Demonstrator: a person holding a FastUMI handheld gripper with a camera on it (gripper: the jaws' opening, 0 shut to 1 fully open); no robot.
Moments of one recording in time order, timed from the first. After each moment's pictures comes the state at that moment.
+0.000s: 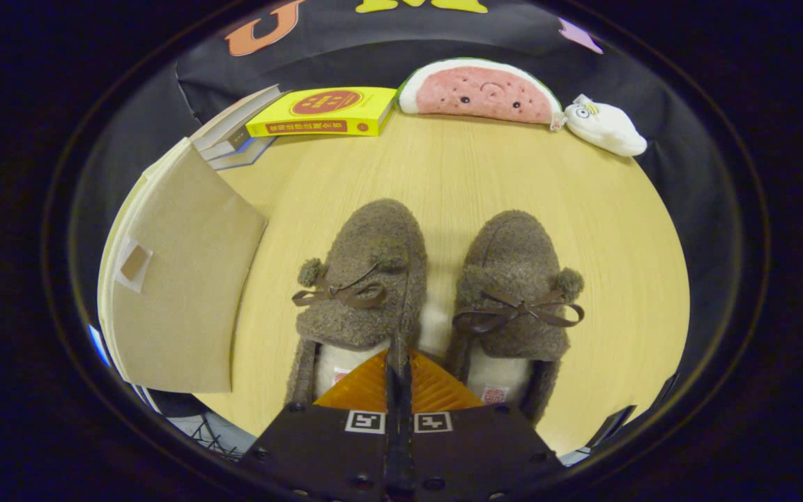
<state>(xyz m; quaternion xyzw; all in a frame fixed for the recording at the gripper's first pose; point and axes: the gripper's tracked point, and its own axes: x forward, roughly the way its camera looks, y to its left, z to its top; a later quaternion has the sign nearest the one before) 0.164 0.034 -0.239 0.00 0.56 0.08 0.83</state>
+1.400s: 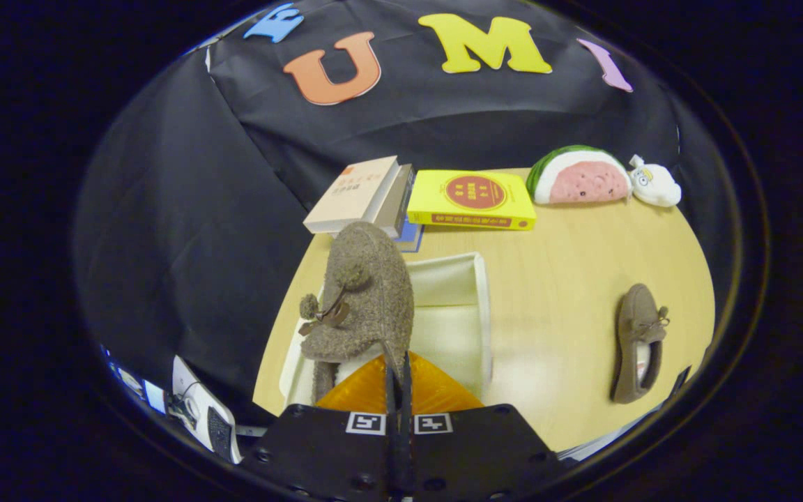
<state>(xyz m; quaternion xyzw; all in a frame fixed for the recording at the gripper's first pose) 0.155 0.302 -0.112 0.08 0.47 0.14 0.87</state>
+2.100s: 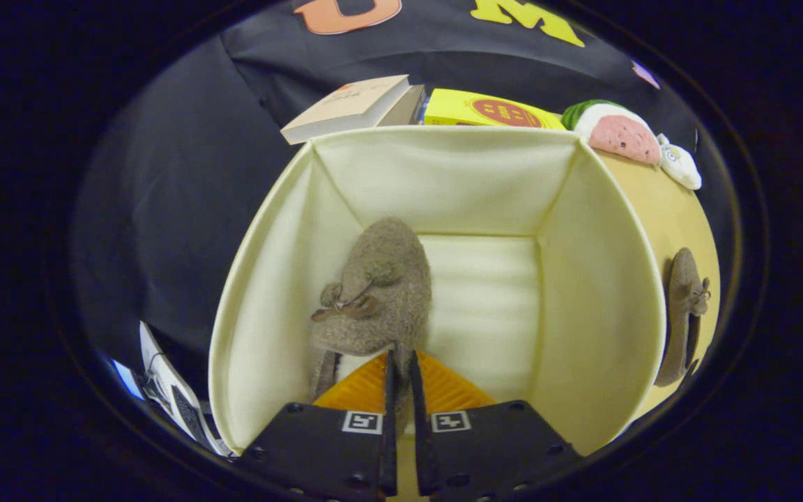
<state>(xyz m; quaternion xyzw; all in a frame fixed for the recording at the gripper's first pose) 0.141 0.350 -0.204 0.03 0.54 0.14 0.83</state>
